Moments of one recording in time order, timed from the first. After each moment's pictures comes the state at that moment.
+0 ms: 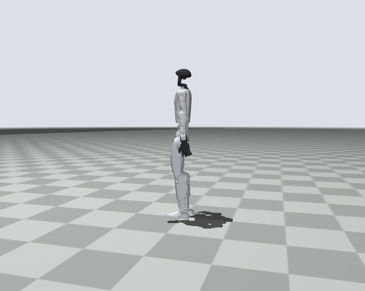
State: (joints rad) left arm 0.14 0.13 0.13 1.47 0.24 0.10 -0.26; right arm 0.04 -0.14 0.08 1.54 -0.54 0.02 0.05; waist -0.11 -0.07 0.01; left_leg 0.05 -0.11 0.18 0.02 -0.25 0.02; right_leg 0.13 -0.12 -0.42 0.02 0.07 0.02
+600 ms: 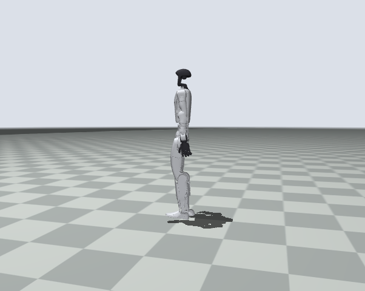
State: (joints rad) left arm 0.14 0.13 0.13 1.47 0.24 0.10 -0.26; right arm 0.04 -0.14 0.09 1.55 -0.55 0.02 0.05; waist -0.11 -0.07 0.01; left_leg 0.05 -0.11 0.18 0.02 -0.25 0.02; right_leg 0.13 -0.12 -0.42 0.02 0.07 0.02
